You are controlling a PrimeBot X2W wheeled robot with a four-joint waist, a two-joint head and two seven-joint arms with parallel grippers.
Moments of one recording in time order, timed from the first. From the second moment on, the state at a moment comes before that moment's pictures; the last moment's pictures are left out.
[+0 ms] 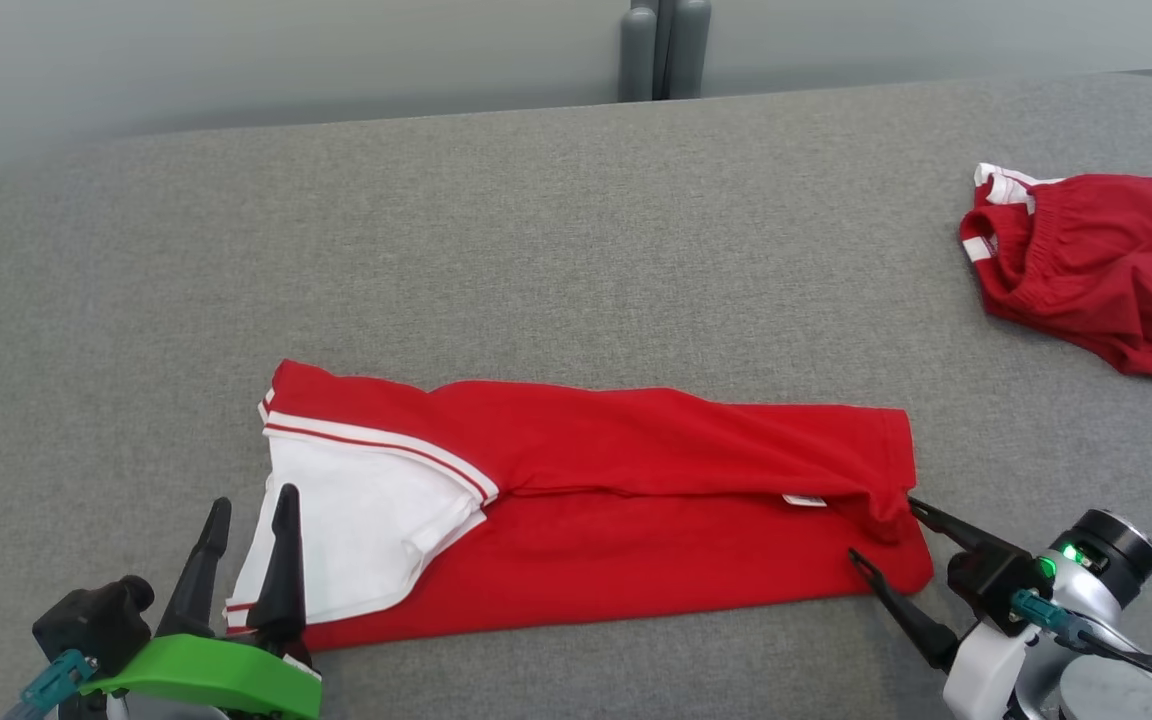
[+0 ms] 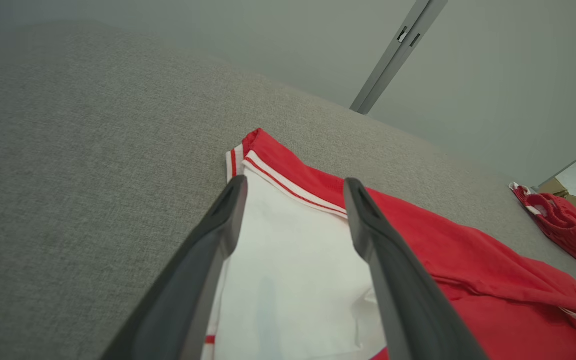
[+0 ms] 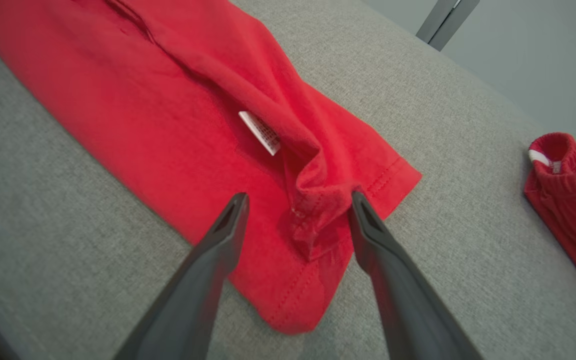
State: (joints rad) left arm 0.05 0.18 -0.24 0.10 -0.72 0.04 -0.24; right arm -0.09 -0.47 0.62 0.30 0.11 0.08 -0.25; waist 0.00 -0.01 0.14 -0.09
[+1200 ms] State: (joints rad) left arm 0.05 0.17 -0.29 -0.08 -0.65 0.07 -0.23; right arm -0.08 -0.29 0.35 0.49 0.51 0.09 -0.23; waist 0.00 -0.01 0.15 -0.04
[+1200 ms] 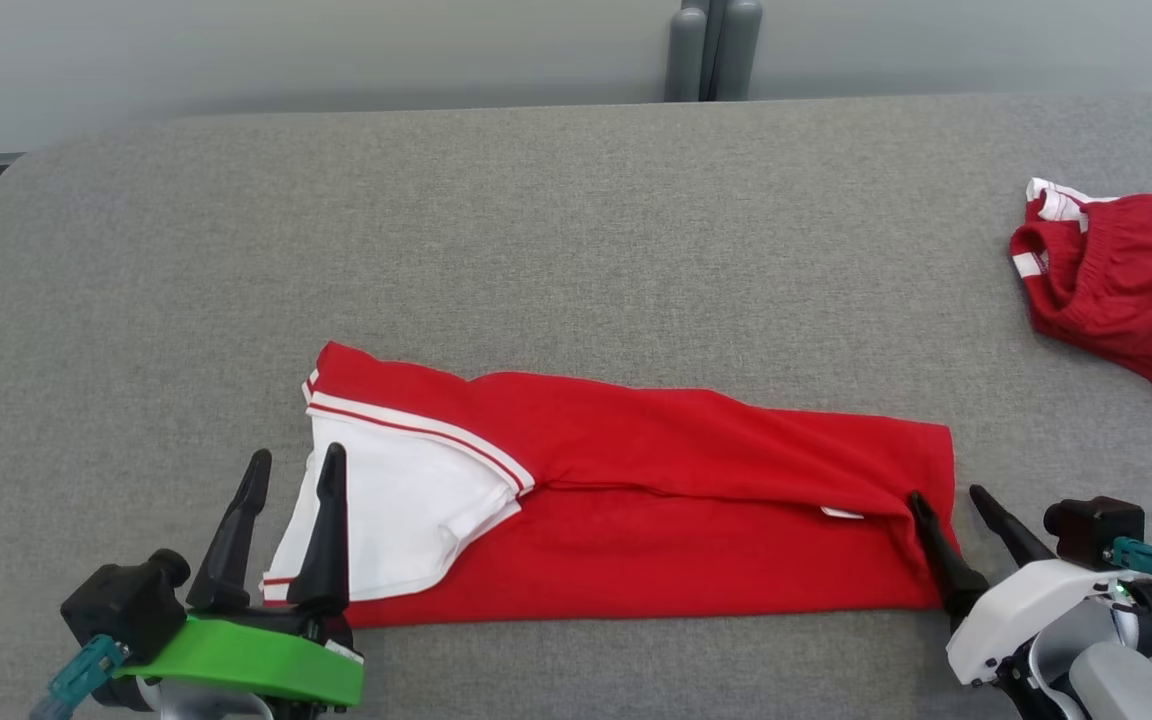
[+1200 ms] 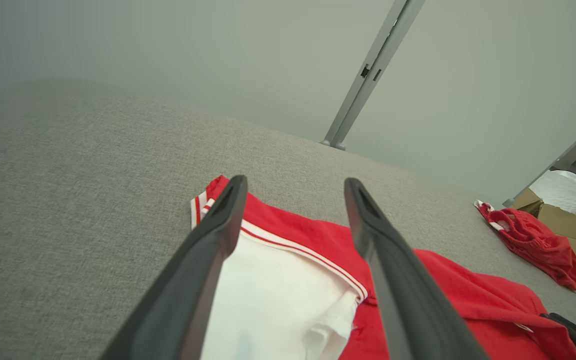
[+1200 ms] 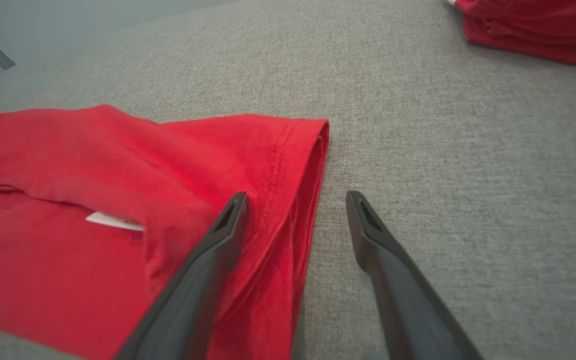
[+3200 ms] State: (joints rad) left arm 0.12 0.17 -0.28 -0.17 -0.65 0.10 -0.19; right arm -0.20 -0.39 0.45 0.26 1.00 0.12 0.02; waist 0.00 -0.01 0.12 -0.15
